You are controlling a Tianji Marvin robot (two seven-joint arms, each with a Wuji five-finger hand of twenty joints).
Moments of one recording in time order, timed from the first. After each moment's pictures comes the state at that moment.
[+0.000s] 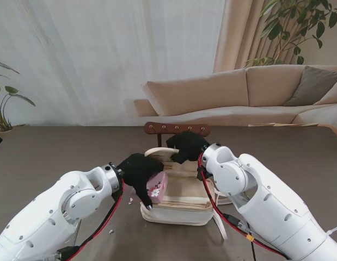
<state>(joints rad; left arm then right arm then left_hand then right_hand) 1.34 -1.02 -1.02 -1.63 0.91 -0.37 -0.16 -1.14 -1.10 0.89 -1.57 -0.59 0.03 0.19 0.42 -1.00 0.43 -0.18 0.67 0.34 0.83 0.41 1.14 0.26 0.19 1.00 1.22 0.22 0.21 0.13 0.62 0.33 1.18 0.58 0.52 -0.82 1.35 -0.38 0.88 -0.05 1.16 0.29 1.30 0.02 0.75 0.69 1.28 0.10 1.05 0.60 0.71 0.20 1.24 0.47</state>
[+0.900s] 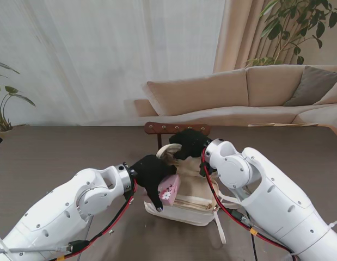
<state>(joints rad) 1.22 -1.04 -0.87 -1.53 0.88 -0.41 -0.10 -1.10 -1.09 0.89 -1.53 -0.52 0.00 0.23 0.42 -1.00 0.43 -0.18 0.67 0.34 0.83 0.41 1.14 0.26 0.19 1.00 1.22 0.22 0.21 0.12 0.58 0.43 1.23 0.62 0.53 -0.82 1.35 -0.38 0.91 0.01 1.16 0.30 1.31 0.03 0.75 0.69 1.28 0.10 1.06 0.60 0.71 0.21 1.24 0.47</state>
